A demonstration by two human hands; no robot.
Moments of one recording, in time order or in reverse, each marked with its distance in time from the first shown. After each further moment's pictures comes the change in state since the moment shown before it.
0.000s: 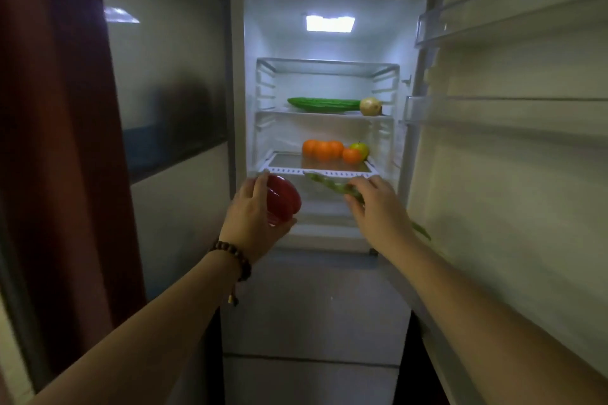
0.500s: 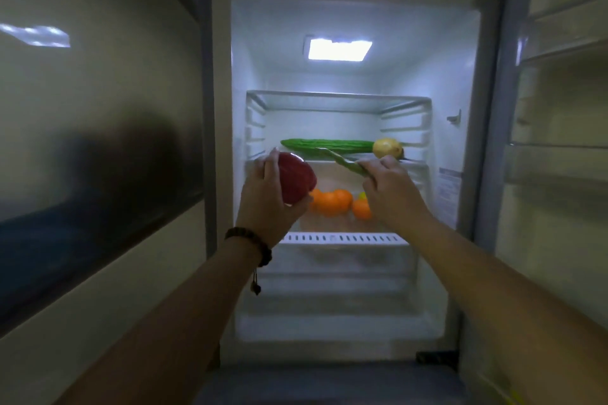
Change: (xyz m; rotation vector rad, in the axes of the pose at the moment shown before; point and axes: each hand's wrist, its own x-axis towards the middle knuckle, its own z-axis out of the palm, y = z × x) left_hand 0.240 -0.086 0.076 -0.132 0.209 0.191; right_hand 0.214 0.065 0.103 -0.077 0.104 0.075
